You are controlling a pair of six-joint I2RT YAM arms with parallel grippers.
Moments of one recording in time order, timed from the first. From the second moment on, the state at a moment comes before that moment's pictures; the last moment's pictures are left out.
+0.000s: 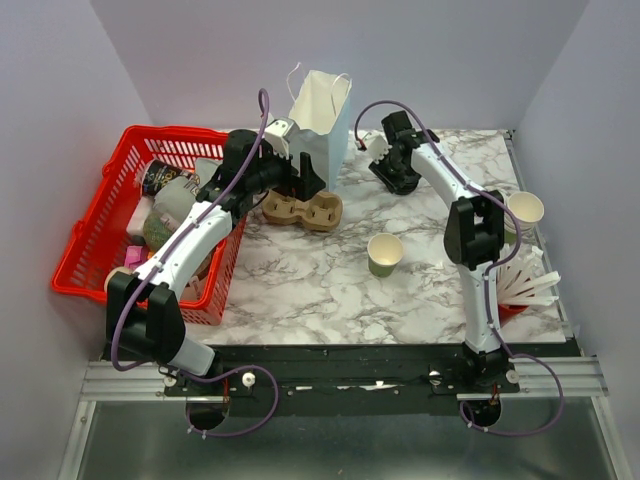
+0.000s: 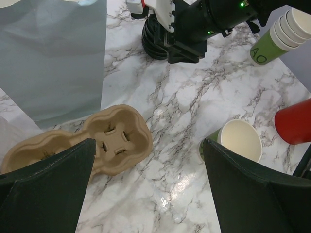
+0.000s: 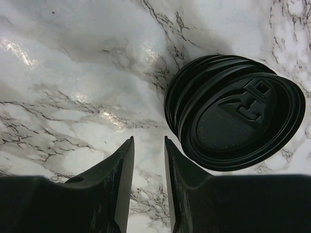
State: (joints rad) left arm -0.35 1.48 1.25 -0.13 0.49 -0.17; right arm 0.32 2.31 2.11 -0.92 -0.01 -0.57
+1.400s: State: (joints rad) left arm -0.35 1.48 1.25 -0.14 0.49 -0.17; right arm 0.23 2.32 2.30 -0.85 -0.01 -0.32
